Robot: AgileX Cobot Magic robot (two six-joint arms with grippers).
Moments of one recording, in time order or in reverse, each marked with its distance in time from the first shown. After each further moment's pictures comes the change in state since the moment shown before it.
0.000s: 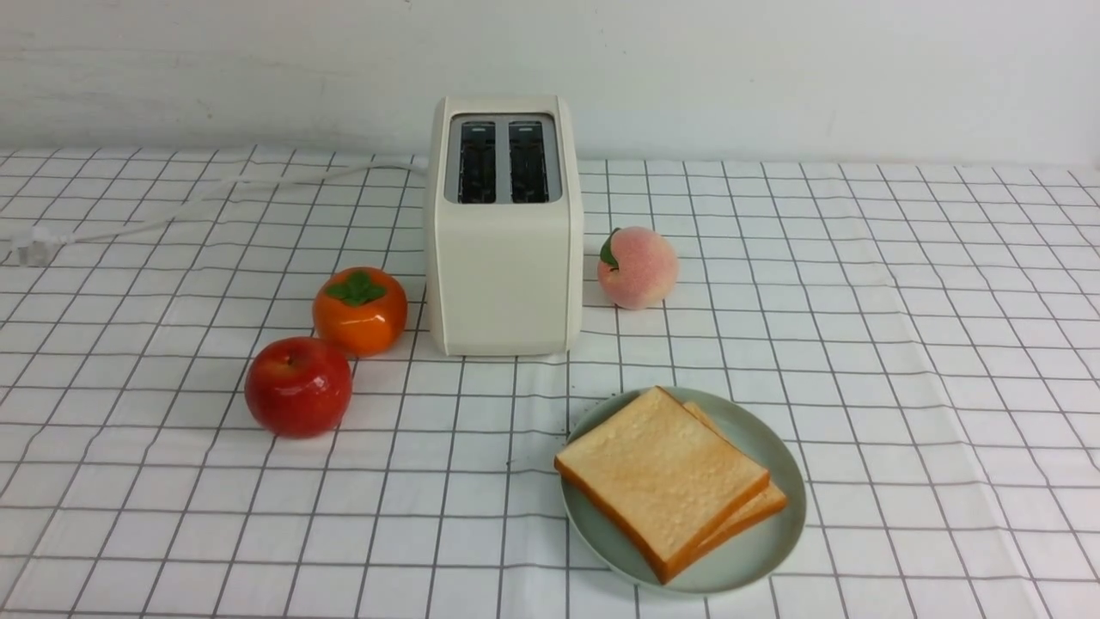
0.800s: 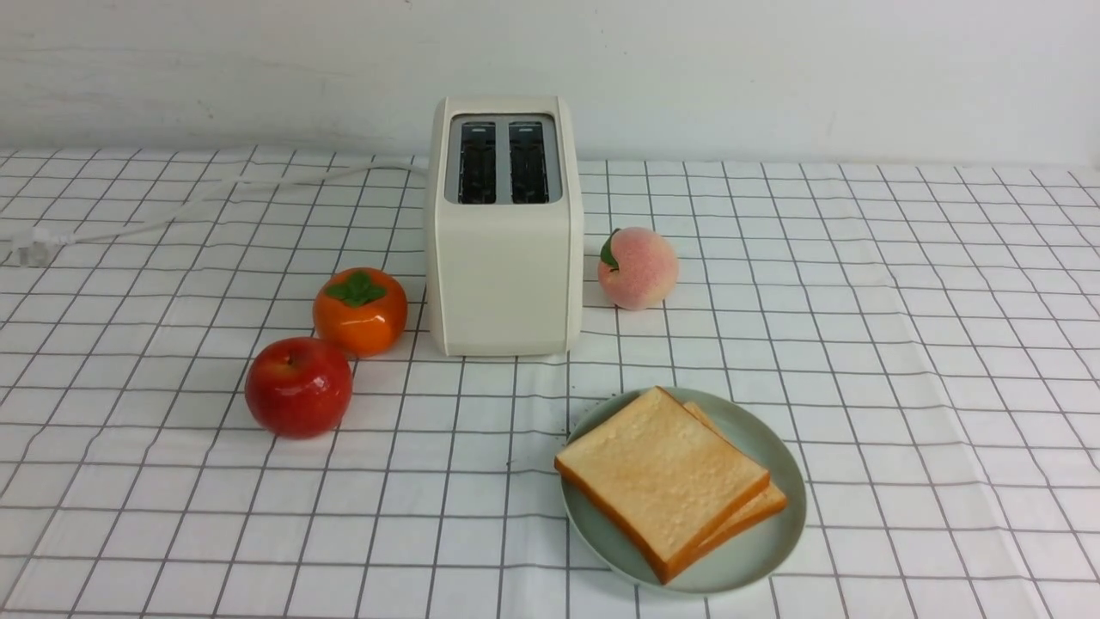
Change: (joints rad) right arm 0.000 0.000 0.000 0.001 0.000 0.000; left arm 0.000 0.000 0.001 -0.019 0.047 0.001
